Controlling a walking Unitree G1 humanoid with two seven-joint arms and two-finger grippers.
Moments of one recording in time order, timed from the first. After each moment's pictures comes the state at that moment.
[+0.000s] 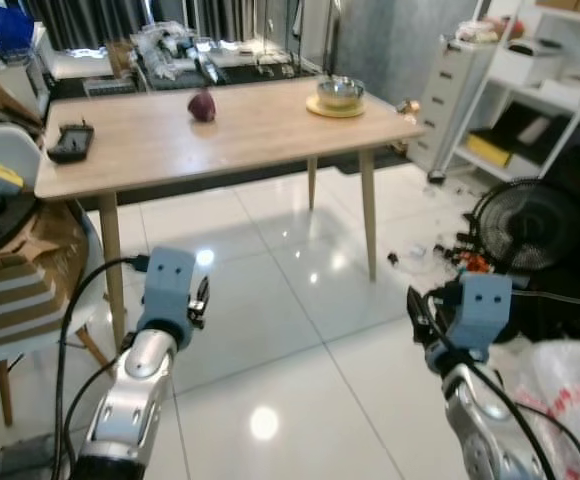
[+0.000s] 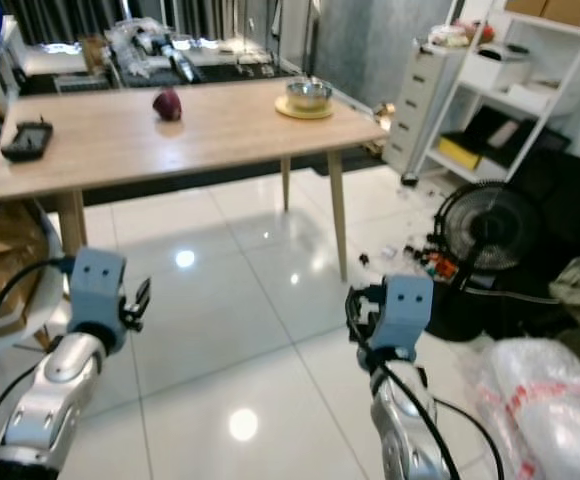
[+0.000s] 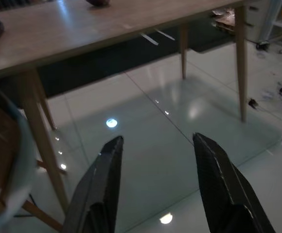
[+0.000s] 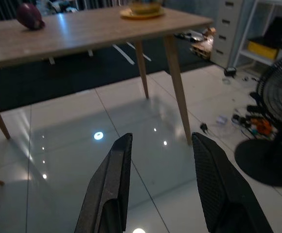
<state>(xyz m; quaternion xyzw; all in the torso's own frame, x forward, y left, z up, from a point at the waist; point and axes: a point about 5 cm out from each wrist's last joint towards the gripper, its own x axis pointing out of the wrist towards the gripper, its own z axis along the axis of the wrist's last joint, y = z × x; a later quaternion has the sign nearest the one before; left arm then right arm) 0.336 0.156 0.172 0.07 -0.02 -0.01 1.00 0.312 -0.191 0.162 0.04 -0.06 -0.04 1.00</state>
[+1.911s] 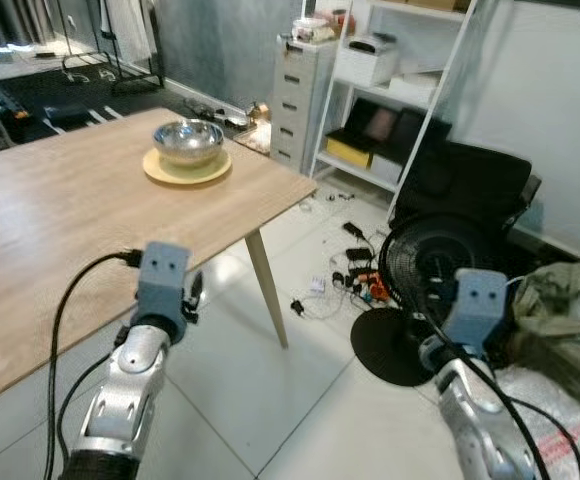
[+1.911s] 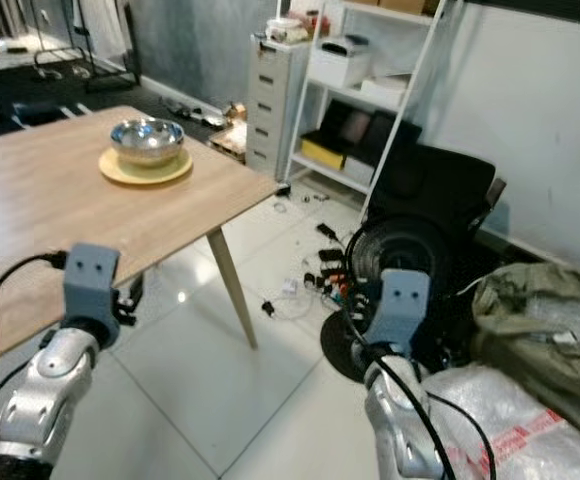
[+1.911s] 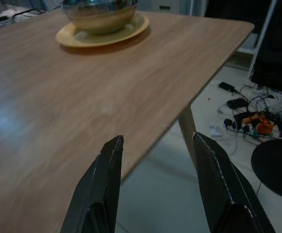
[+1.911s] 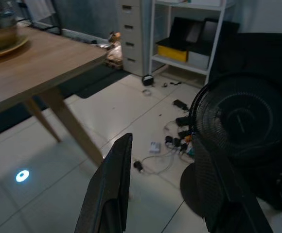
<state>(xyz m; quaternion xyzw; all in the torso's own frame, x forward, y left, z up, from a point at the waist) 0.337 0.162 0.173 0.07 -0.03 -0.01 1.00 0.315 -0.188 0.162 0.05 -0.06 -0.04 1.00</state>
